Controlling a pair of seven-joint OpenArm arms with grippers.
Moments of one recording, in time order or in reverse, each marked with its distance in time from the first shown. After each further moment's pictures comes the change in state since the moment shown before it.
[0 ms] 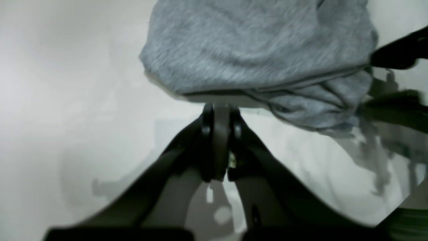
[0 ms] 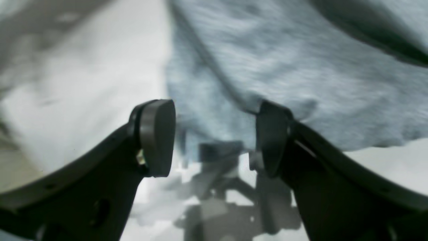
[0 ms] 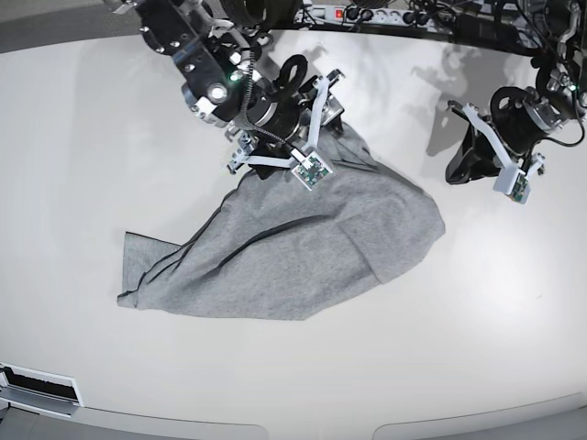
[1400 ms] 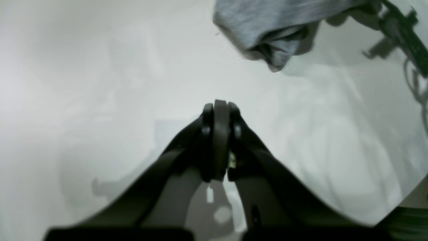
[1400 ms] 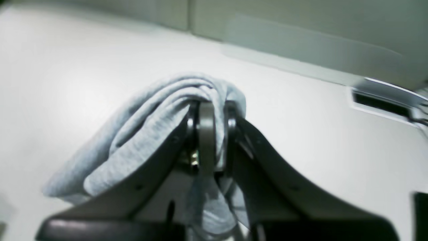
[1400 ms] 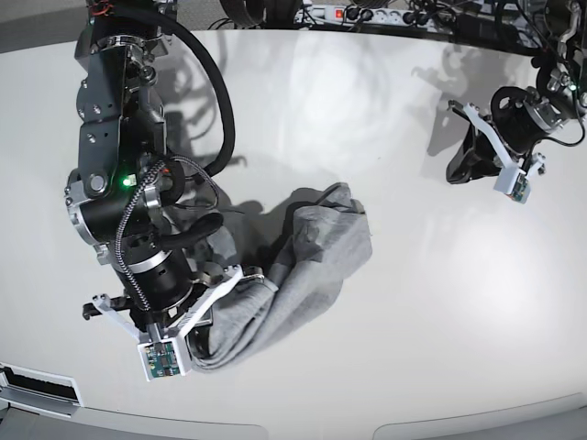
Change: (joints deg) left arm 0.0 0.0 0.0 0.0 0.0 0.0 0.0; right arm 13.7 -5.8 25.4 23.1 -8.0 -2.3 -9.2
